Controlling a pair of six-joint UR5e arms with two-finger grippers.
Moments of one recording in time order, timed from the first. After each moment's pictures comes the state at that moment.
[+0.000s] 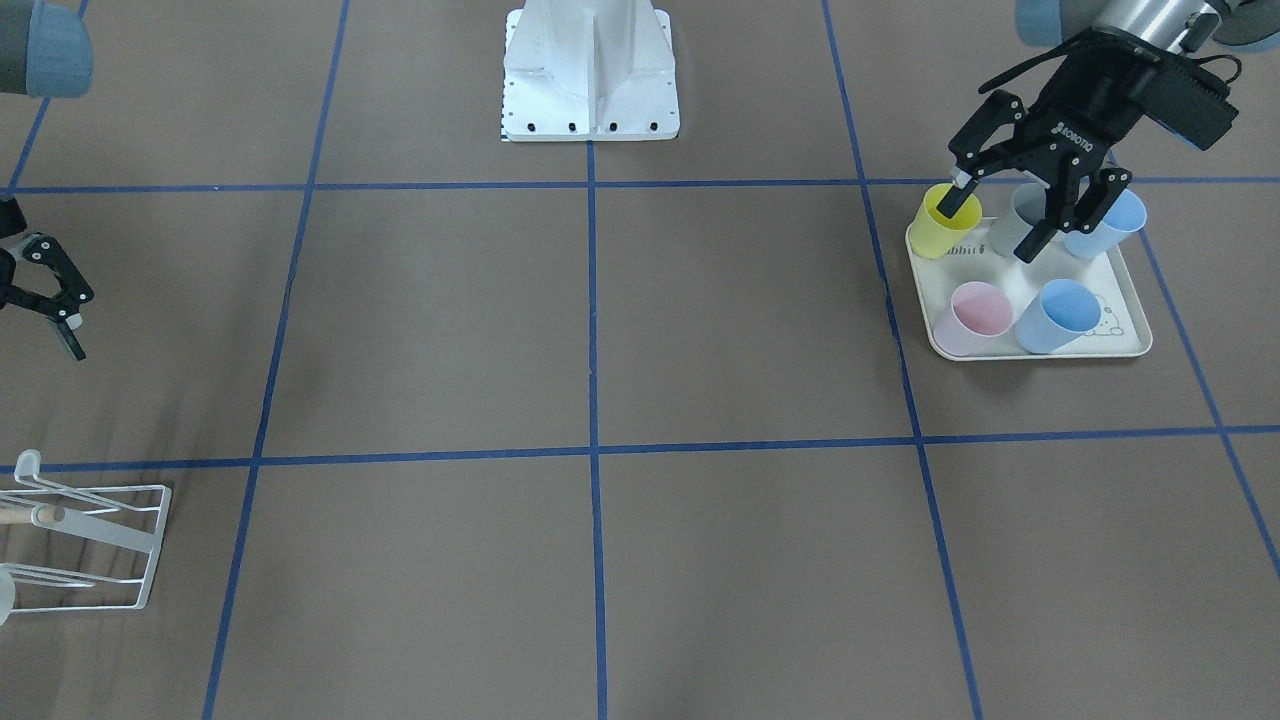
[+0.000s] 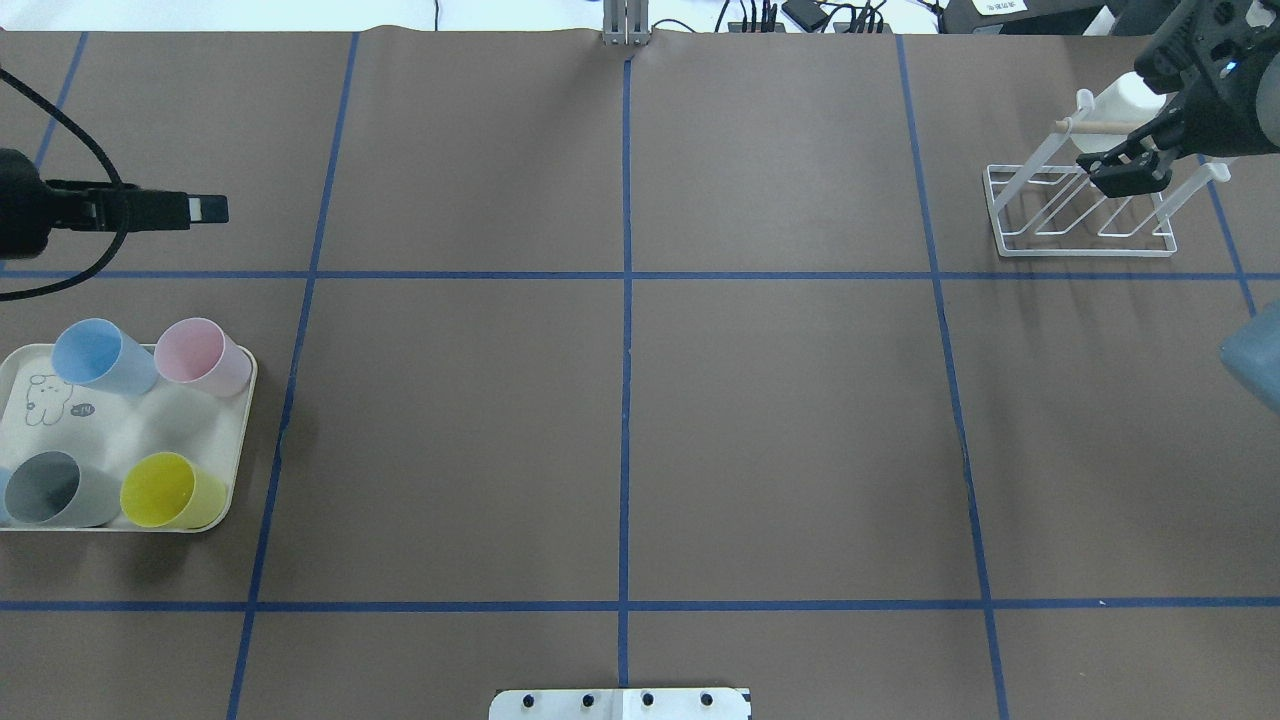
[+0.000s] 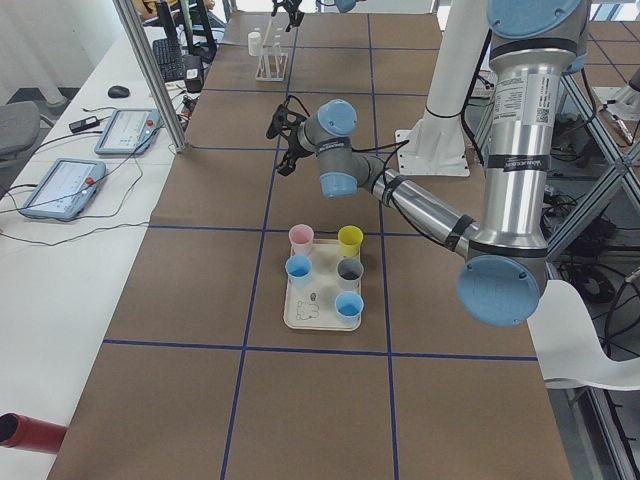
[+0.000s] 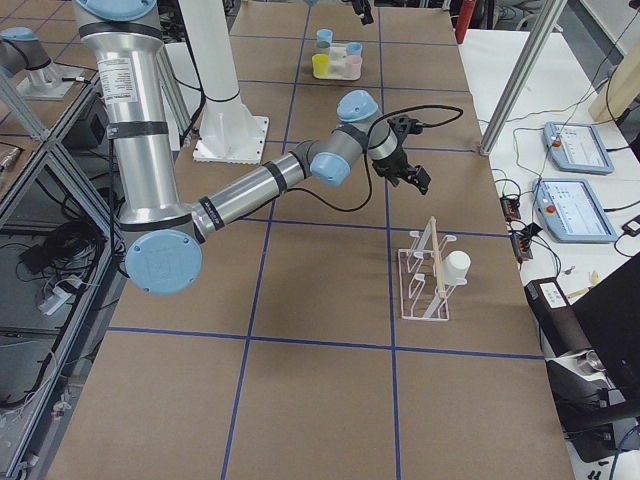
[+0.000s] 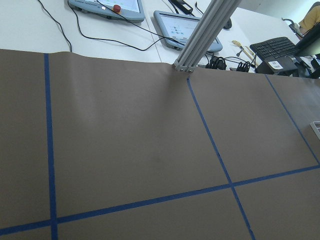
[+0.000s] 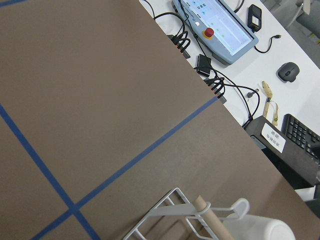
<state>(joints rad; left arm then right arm) -0.97 -1.57 -2.03 -2.44 -2.00 -0.95 1.10 -1.44 1.95 -1.13 1.90 0.01</state>
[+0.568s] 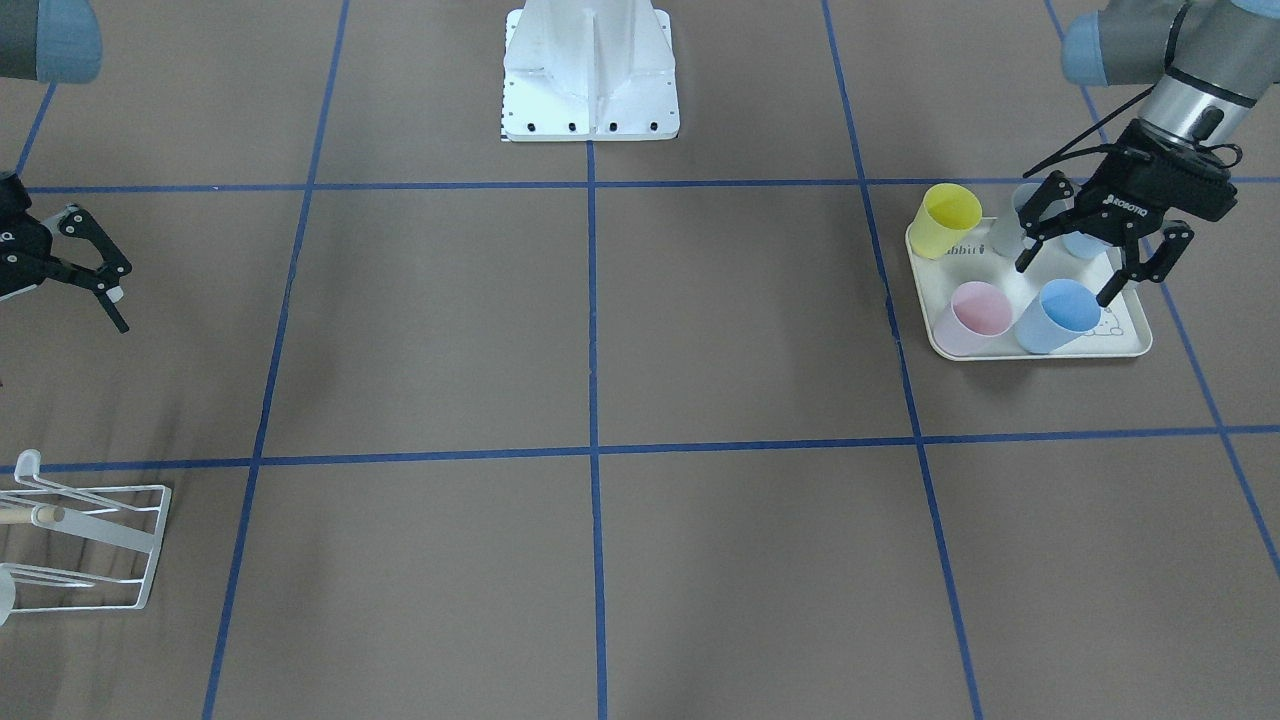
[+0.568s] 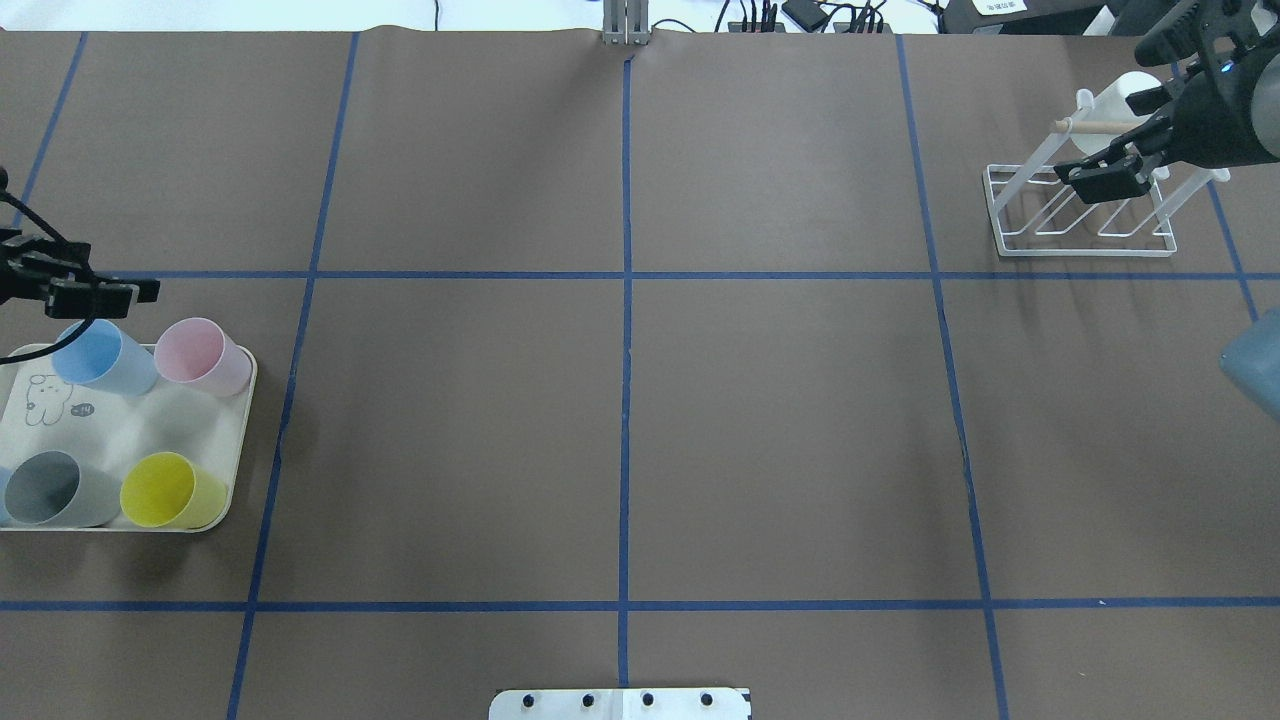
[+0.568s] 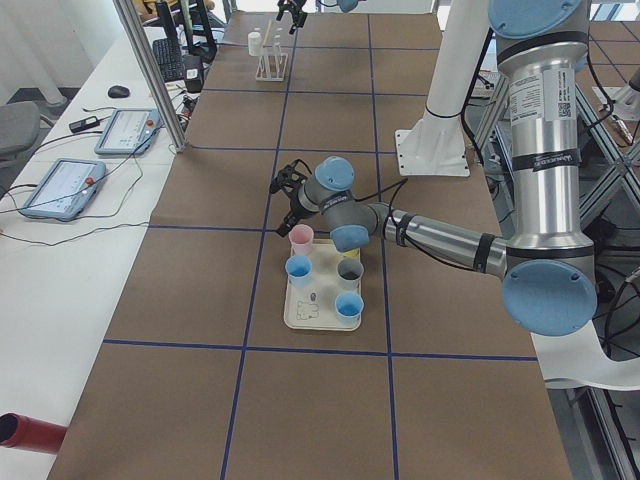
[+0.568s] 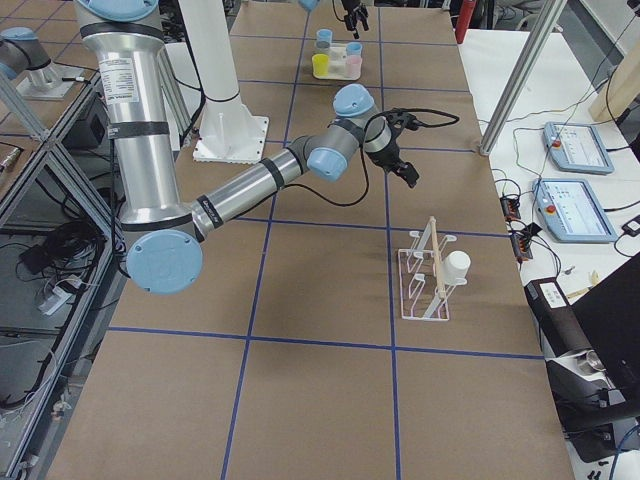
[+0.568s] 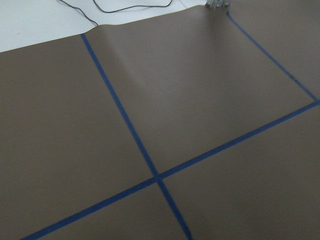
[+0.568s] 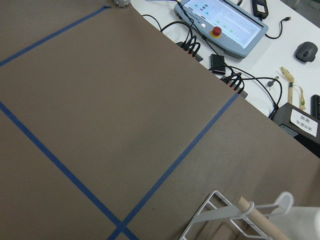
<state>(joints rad) -0.98 -1.42 -1.82 -2.55 -2.00 -0.57 1.08 -1.44 1.98 -1.13 1.97 0.19</state>
